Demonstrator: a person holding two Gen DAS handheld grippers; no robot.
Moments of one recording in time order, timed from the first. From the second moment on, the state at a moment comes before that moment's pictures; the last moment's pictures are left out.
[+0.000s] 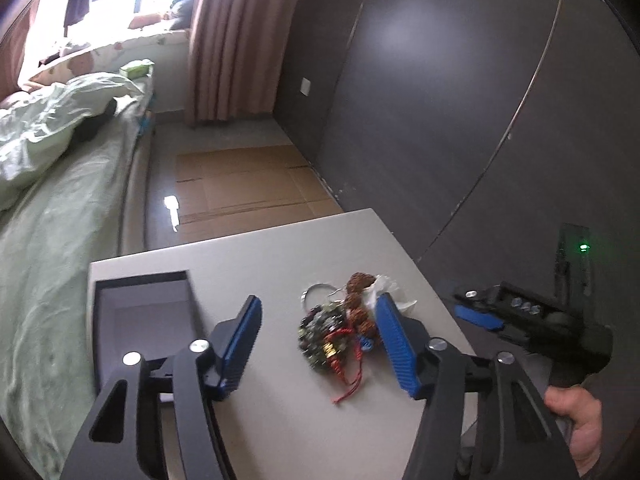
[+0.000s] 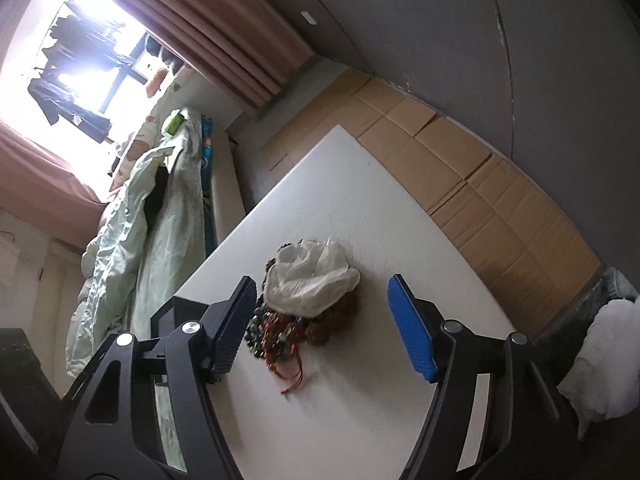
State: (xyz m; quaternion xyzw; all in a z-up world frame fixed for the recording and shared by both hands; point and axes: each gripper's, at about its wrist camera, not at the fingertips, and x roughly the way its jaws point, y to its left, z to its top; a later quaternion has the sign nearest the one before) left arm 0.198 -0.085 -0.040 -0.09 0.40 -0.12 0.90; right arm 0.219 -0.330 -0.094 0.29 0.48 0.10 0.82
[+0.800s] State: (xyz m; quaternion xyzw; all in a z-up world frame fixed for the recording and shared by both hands) left arm 0.252 -0.101 -0.099 -0.12 0.42 -0.14 0.89; right arm 0.242 -0.317 -0.110 0.29 0.48 0.09 0.82
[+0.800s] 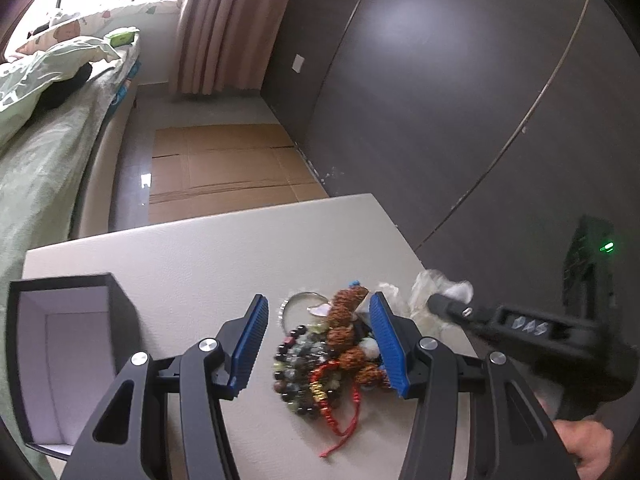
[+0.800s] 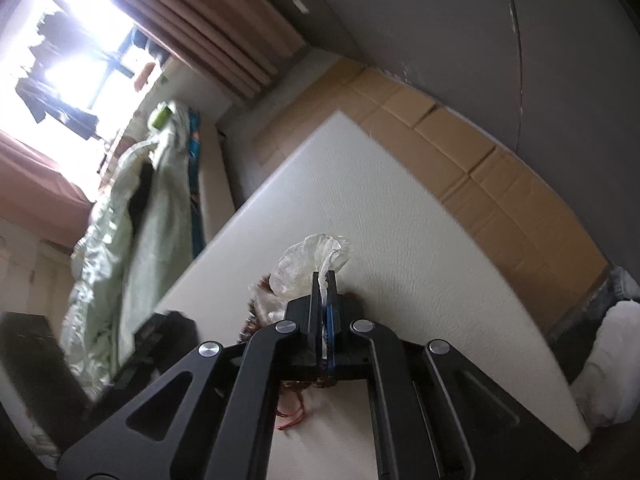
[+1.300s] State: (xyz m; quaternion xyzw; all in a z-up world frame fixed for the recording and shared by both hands) left arm 0.258 -0.127 -0.127 -0.13 0.45 -0.16 0.87; right arm 0.236 -0.346 -0.087 0.34 0.43 0.09 0.83
